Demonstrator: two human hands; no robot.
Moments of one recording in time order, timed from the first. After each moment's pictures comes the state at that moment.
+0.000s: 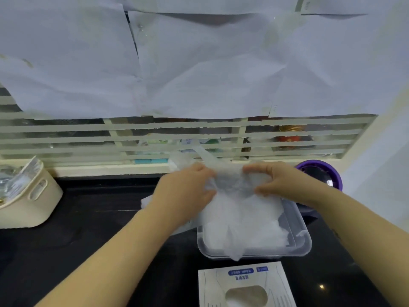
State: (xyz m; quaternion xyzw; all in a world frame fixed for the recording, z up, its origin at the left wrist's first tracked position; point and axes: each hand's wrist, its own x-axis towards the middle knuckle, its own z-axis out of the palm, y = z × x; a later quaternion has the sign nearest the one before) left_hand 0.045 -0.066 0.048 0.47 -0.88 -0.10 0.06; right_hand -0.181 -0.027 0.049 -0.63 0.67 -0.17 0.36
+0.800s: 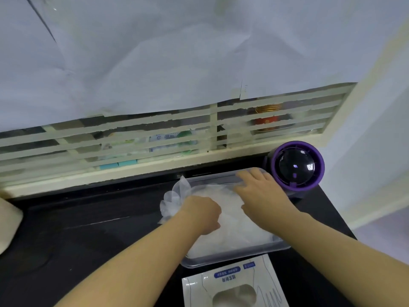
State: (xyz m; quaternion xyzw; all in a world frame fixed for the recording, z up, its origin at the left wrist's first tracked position) left_hand -0.047 -0.092 -0.062 0.31 -0.90 -0.06 -0.31; right_hand -0.183 -0.016 -0.028 -0.73 0.68 0.09 0.02
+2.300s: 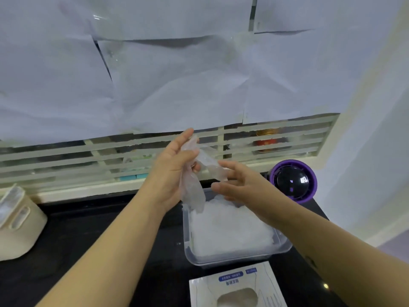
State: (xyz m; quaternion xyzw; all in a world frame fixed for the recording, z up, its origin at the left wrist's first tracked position) left_hand 0.011 -0.074 0.079 0.32 -0.43 -0.72 0.44; right_hand -0.138 0.004 0.059 -0.51 0.58 -0.42 0.48
